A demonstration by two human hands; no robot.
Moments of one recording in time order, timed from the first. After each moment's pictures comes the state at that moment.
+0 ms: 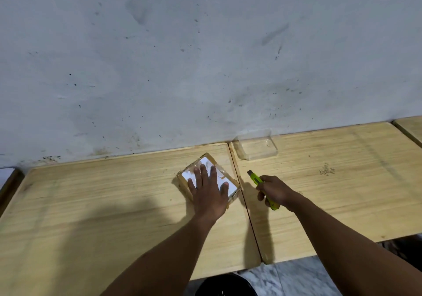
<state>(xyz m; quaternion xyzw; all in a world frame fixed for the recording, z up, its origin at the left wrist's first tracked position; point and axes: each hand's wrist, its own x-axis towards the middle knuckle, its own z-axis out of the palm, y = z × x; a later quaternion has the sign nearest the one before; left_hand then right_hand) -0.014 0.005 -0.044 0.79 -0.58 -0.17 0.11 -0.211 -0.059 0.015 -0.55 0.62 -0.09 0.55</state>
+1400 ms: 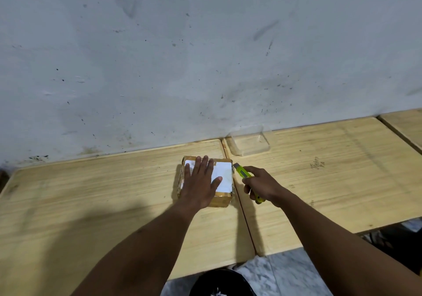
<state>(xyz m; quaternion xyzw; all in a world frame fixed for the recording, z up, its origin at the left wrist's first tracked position) 0.015 -0.006 -0.041 0.70 -0.71 -0.11 0.05 -0.193 -0.039 0.032 -0.56 0.59 -0.14 0.57</state>
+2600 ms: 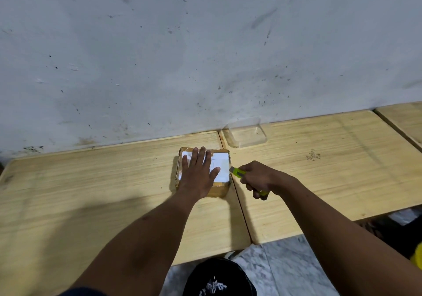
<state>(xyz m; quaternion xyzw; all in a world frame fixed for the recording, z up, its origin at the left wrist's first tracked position) 0.007 -0.007 -0.043 0.71 -0.70 -0.09 0.04 -0.191 -0.032 0.056 -0.57 0.59 0.02 0.57</state>
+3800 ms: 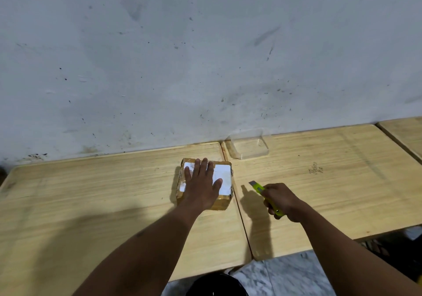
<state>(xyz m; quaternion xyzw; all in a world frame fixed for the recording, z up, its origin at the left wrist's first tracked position) -0.002 -0.009 -0.034 0.72 -0.67 -0.14 0.06 -0.246 -0.031 0.015 -0.49 0.64 -0.13 0.58</state>
